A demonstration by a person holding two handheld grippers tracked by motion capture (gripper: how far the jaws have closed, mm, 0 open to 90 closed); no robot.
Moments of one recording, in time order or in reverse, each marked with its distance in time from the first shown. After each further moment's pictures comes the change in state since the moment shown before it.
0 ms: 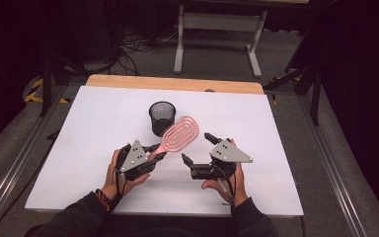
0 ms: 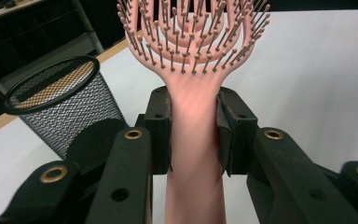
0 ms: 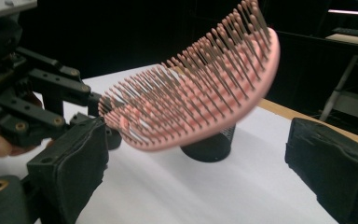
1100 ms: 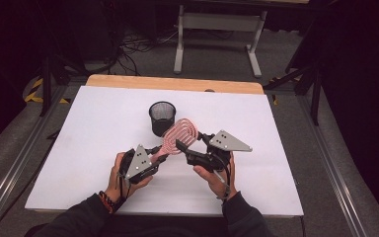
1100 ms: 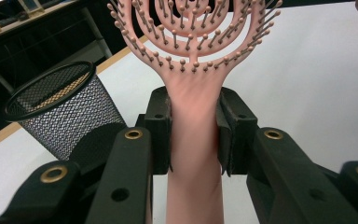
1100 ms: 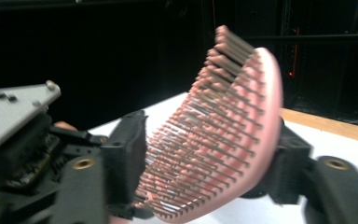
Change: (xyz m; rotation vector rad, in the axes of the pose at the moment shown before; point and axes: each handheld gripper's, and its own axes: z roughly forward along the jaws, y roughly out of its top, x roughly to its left) left arm -0.011 -0.004 0.006 -0.004 0.044 0.045; right arm -0.003 0.016 0.016 -0.103 0.108 0.176
